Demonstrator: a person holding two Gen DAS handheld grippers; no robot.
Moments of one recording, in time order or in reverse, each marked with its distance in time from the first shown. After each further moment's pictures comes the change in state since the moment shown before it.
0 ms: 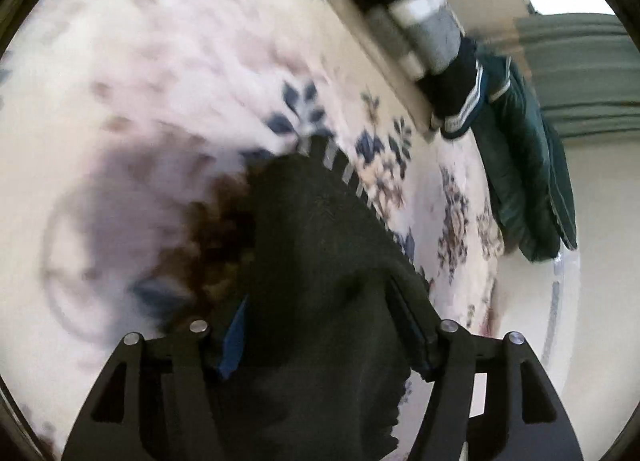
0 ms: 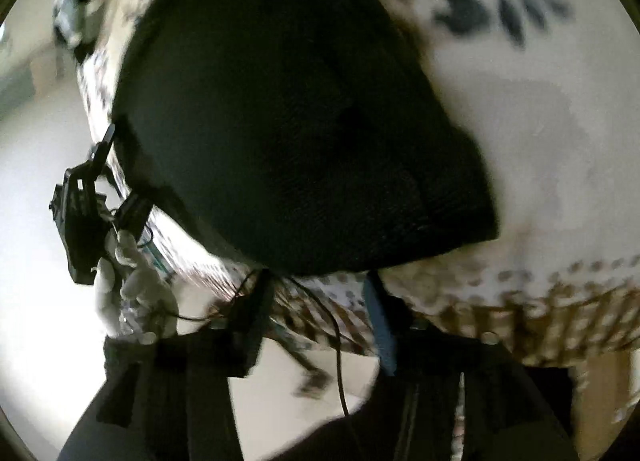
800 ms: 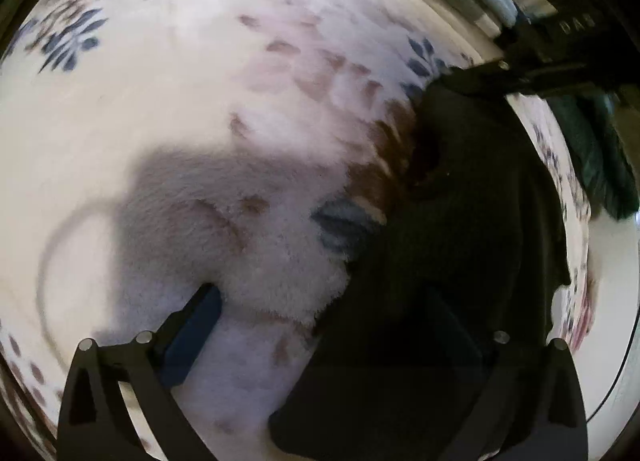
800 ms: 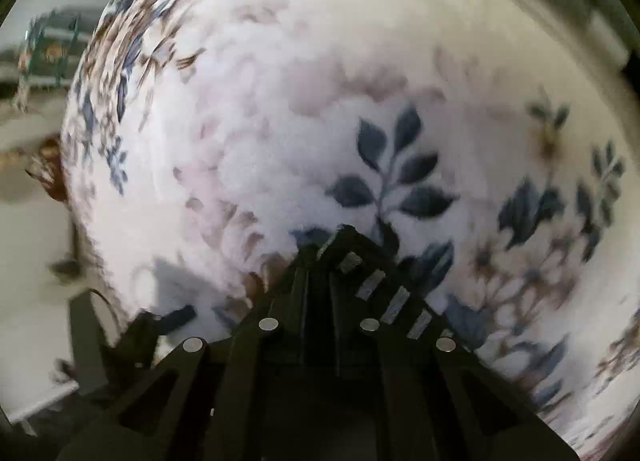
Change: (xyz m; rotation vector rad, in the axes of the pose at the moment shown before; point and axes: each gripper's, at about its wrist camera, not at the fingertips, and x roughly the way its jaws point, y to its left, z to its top) left arm 0.032 0.064 -0.025 0.121 -0.040 0.299; right arm 0.123 0.358 0.166 -0.942 0.025 -0.649
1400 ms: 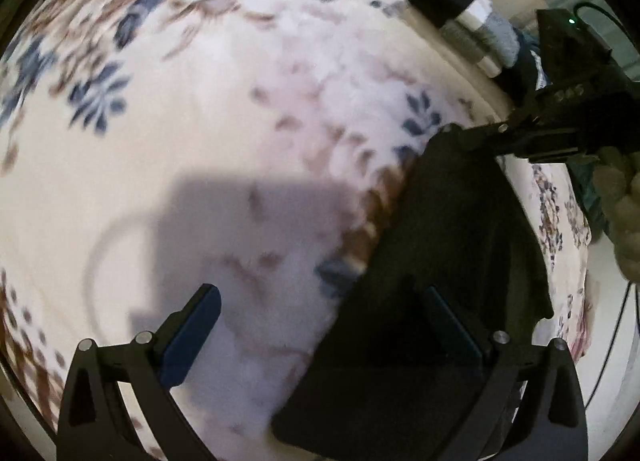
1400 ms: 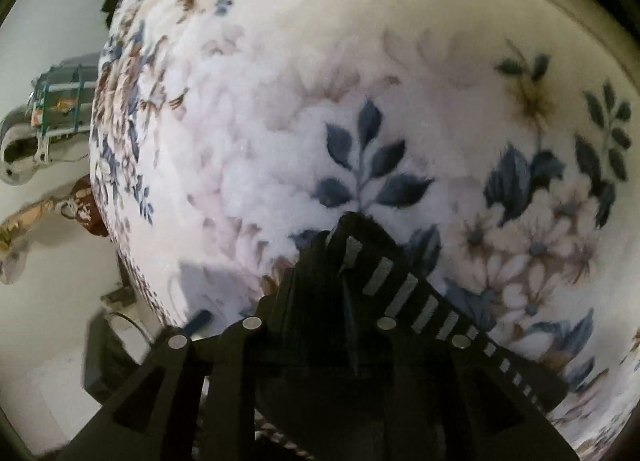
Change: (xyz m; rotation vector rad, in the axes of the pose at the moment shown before) left arm -0.036 -0.019 0.044 0.006 -0.037 0.033; right arm -0.011 -0.048 0.009 0.154 0.009 0.215
